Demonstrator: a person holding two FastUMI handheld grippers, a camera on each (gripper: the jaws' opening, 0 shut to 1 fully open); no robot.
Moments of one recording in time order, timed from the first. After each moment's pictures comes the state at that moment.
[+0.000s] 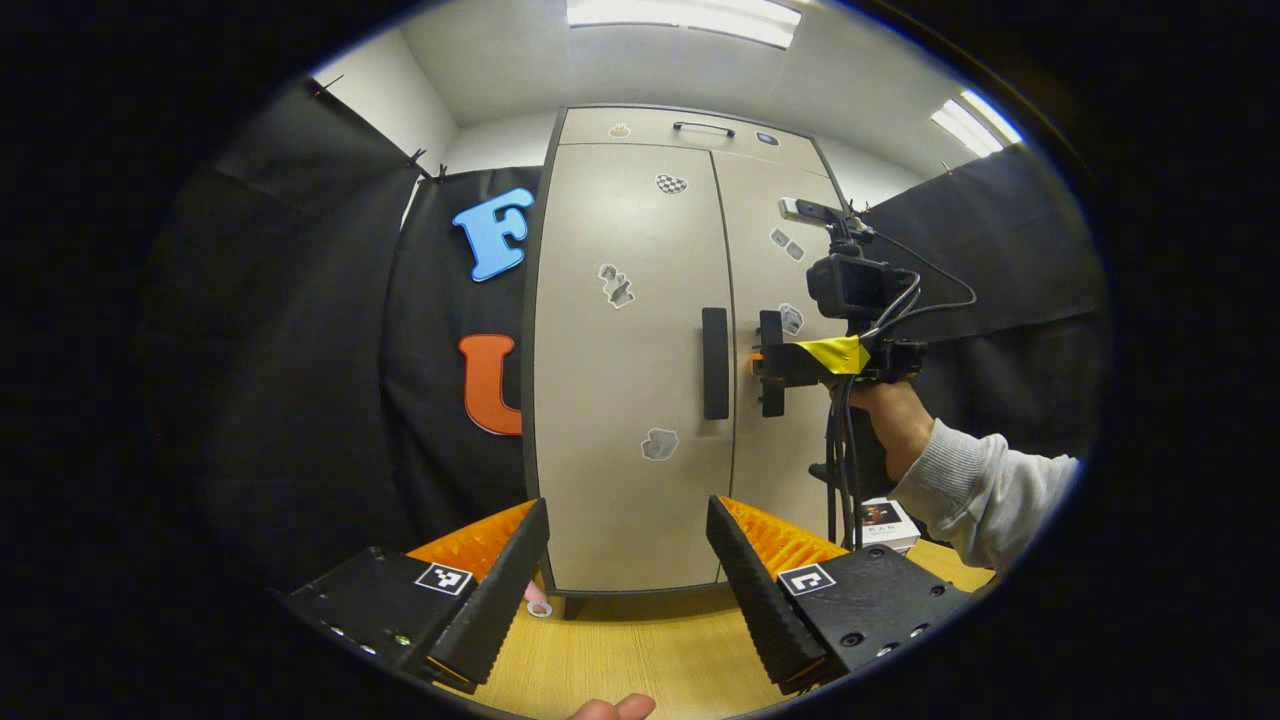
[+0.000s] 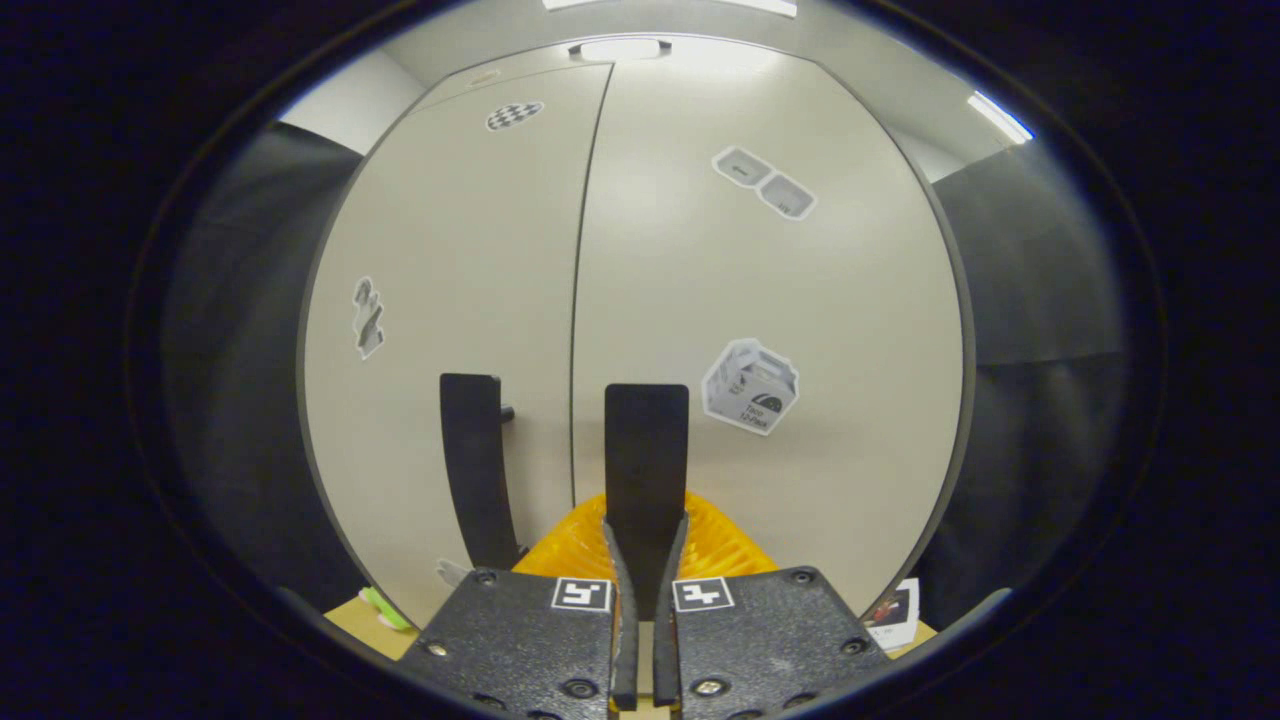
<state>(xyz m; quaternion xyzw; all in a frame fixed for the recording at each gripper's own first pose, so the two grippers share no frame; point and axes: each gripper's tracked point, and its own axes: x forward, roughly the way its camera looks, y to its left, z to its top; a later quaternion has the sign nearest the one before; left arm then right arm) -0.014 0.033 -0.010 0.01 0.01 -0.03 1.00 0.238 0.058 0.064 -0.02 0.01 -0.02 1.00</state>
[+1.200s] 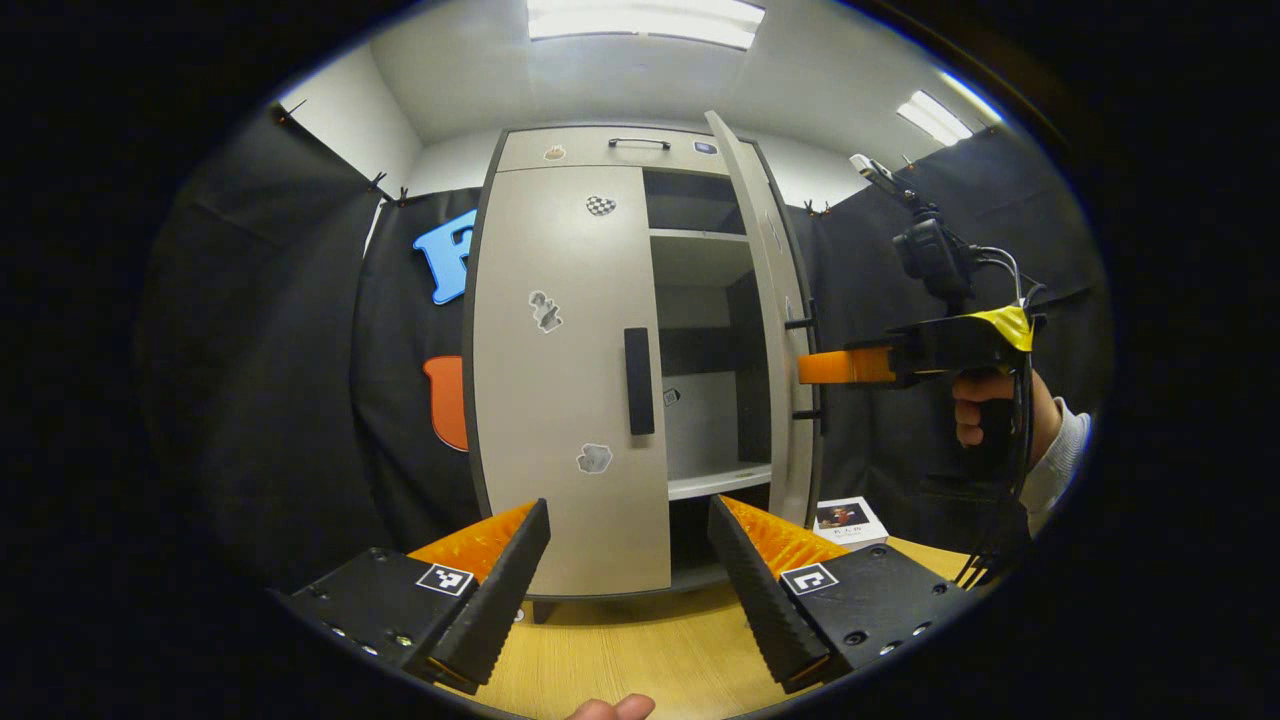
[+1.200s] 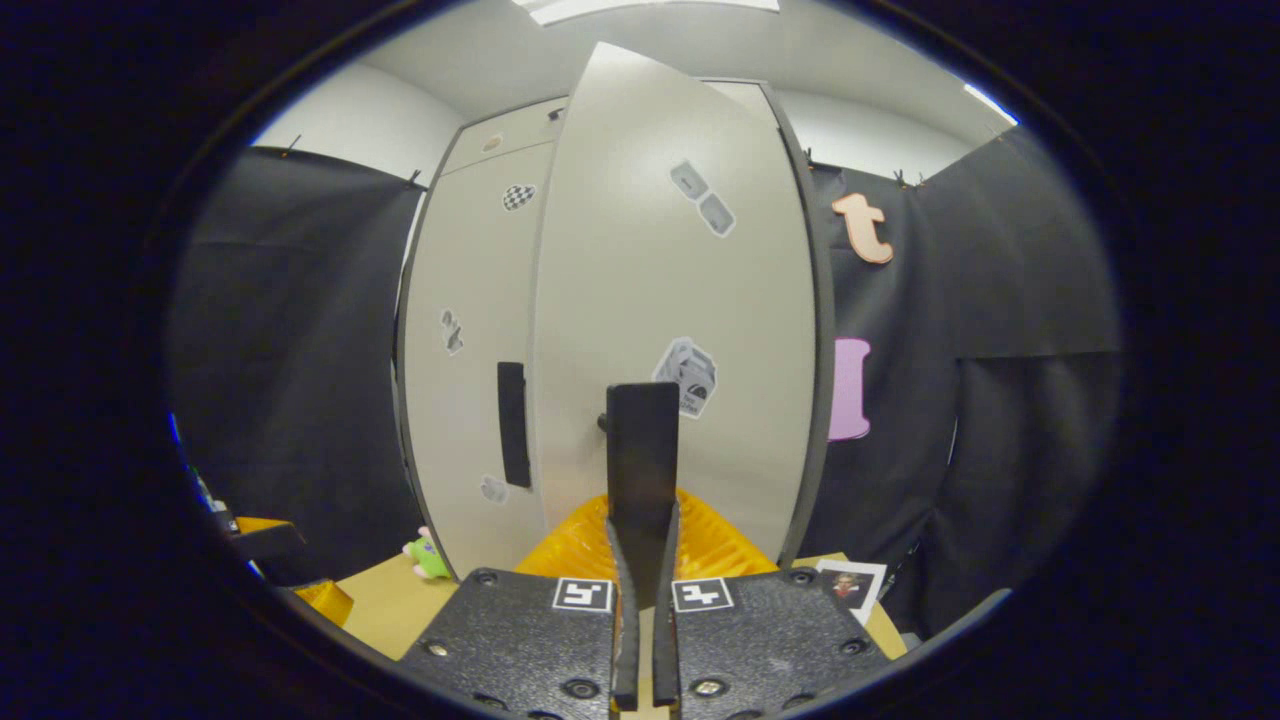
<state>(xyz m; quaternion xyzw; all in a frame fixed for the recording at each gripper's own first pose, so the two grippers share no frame) -0.031 -0.040 -0.003 0.03 -0.01 -0.06 1.00 0.075 -0.029 0.067 -0.02 0.03 0.04 1.00</state>
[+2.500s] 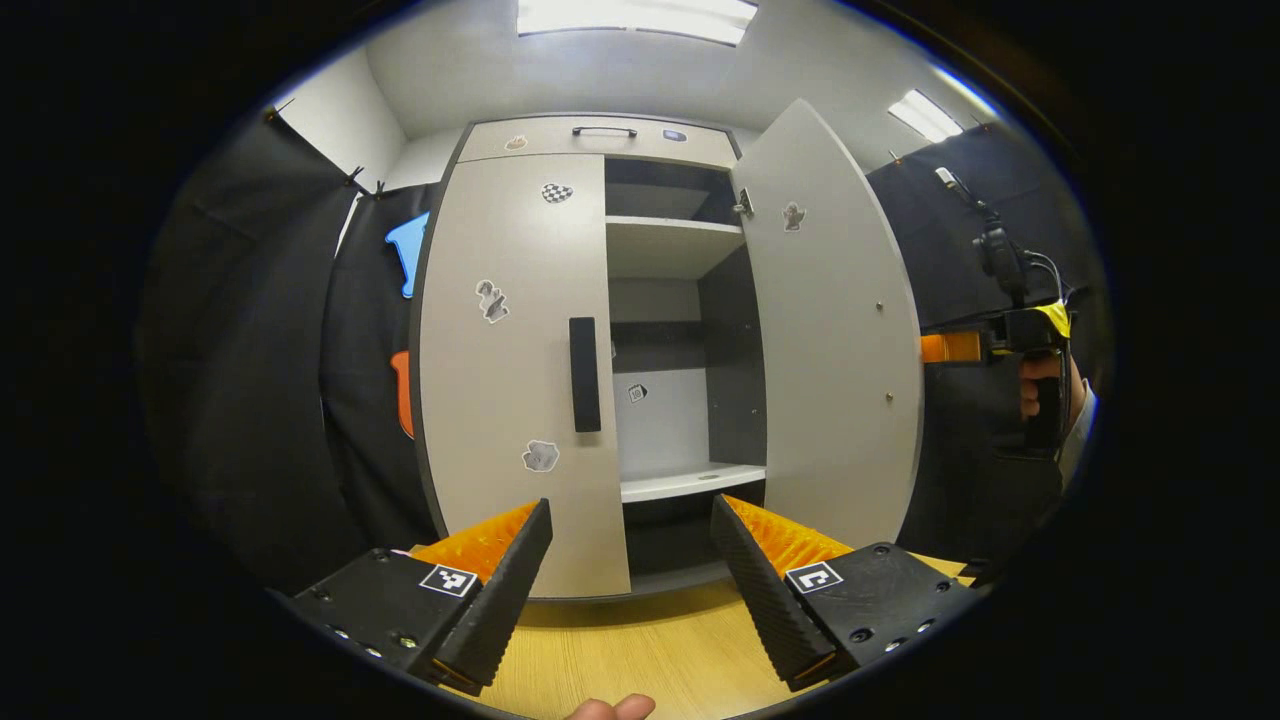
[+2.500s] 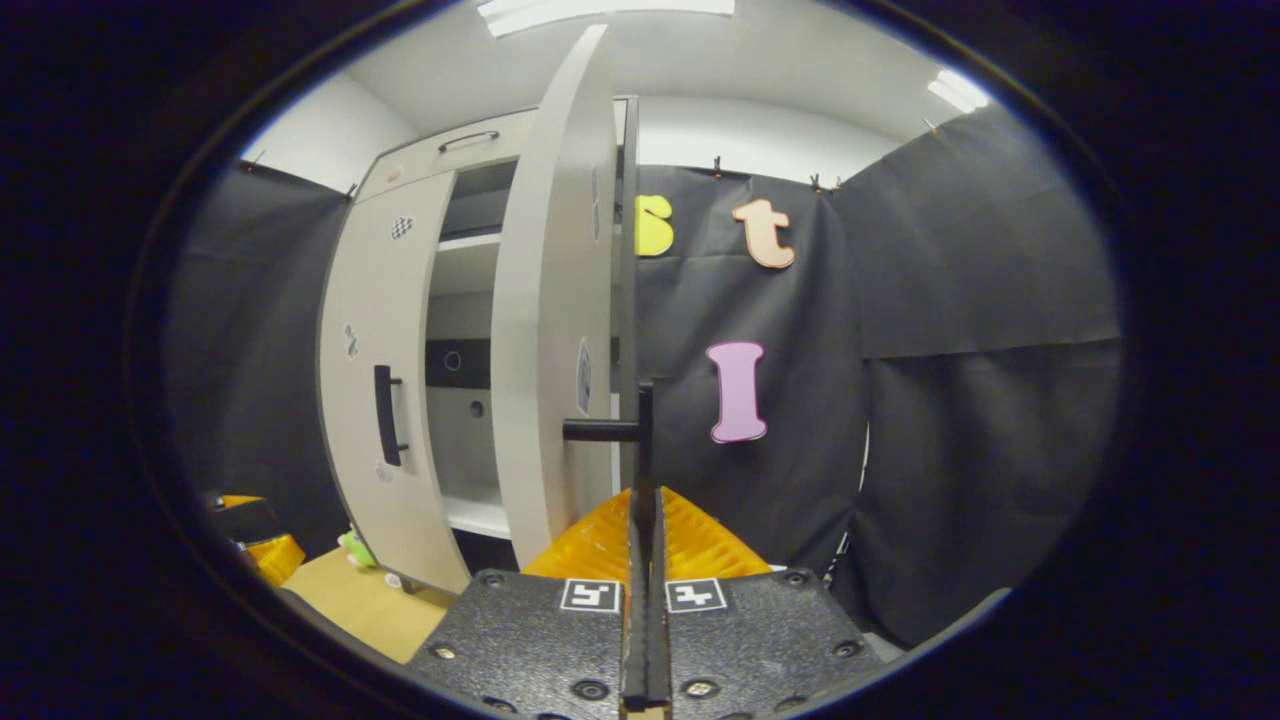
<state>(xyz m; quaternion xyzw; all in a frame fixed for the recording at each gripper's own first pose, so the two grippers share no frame) -0.011 -0.087 -0.009 0.03 0.00 -0.08 1.00 0.039 -0.182 0.073 -0.01 0.01 -0.04 1.00</state>
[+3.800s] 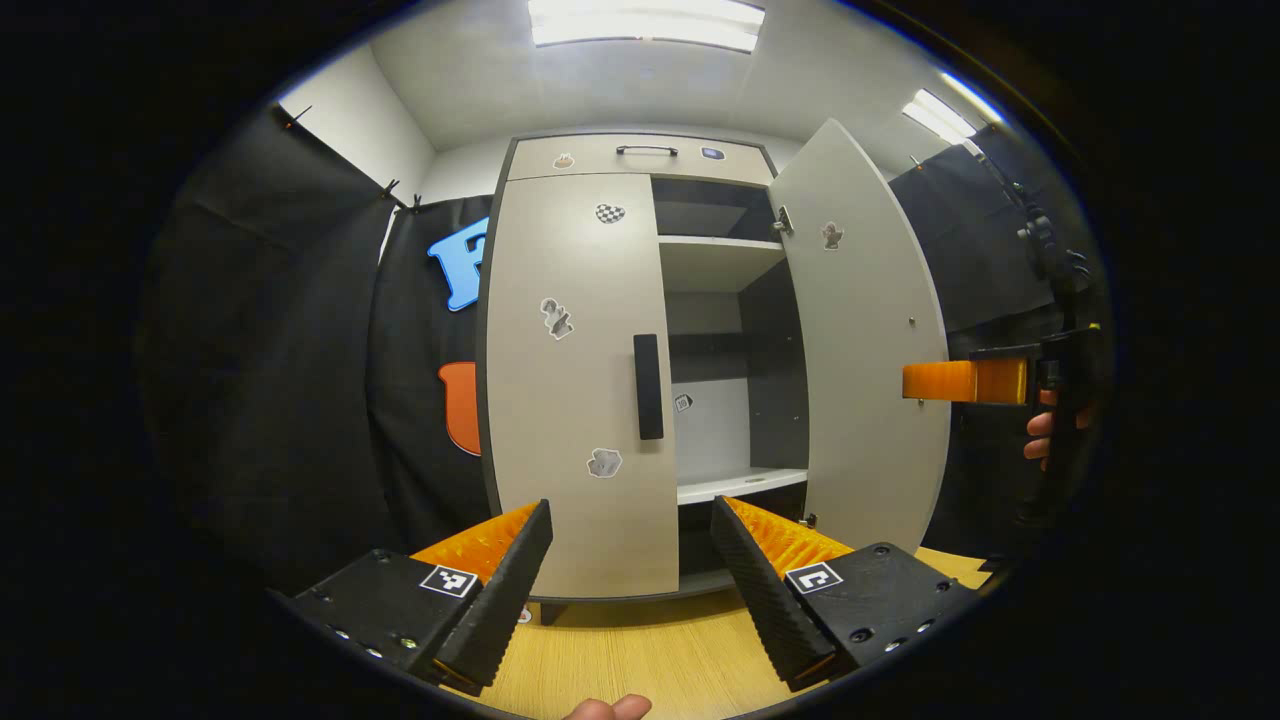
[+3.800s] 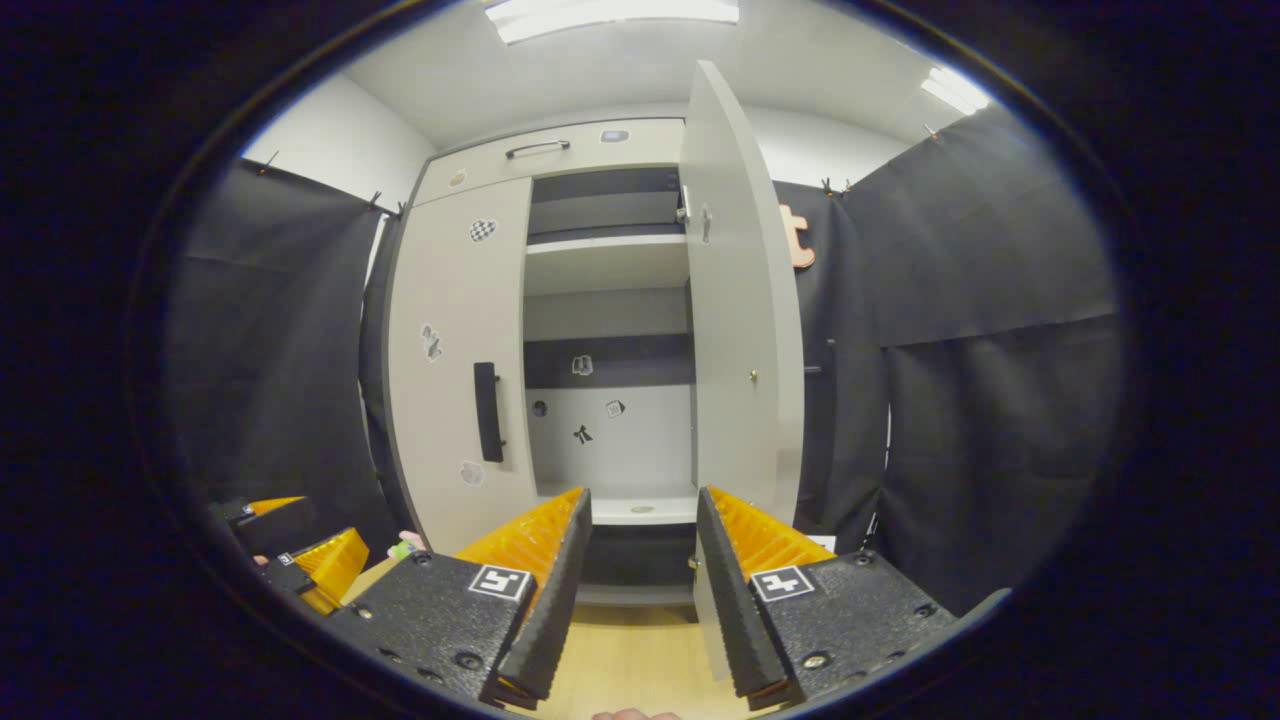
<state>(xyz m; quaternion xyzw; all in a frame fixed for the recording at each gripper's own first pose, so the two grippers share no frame) -0.036 -0.035 0.003 0.02 -0.01 -0.04 1.00 -0.013 -0.054 0.047 0.02 0.01 -0.03 1.00</state>
